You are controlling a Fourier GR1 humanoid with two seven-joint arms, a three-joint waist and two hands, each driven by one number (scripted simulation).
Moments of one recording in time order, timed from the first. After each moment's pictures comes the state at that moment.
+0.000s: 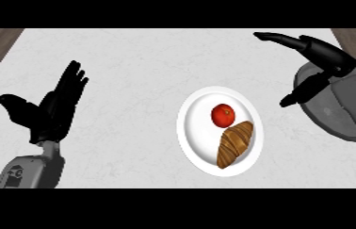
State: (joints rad) left arm -0.18 0.25 -0.01 -1.56 0.20 0.14 0.20; right arm -0.75 -0.62 0.27 -0.94 0.13 0.43 -0.67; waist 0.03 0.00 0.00
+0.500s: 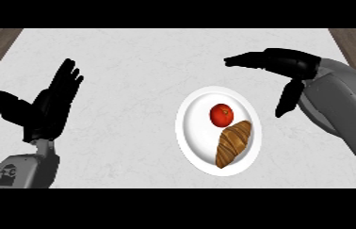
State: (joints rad) left arm -0.18 0.27 0.02 -1.56 0.21 0.13 0.22; right arm -0.83 -0.61 0.50 -0.98 0.38 0.50 -0.60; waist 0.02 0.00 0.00
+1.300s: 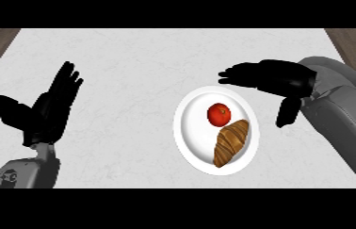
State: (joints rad) left arm -0.16 0.24 0.03 -1.59 0.17 0.12 0.23; right arm -0.70 -0.62 0.48 -1.29 0.62 0.53 -0.47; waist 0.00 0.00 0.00
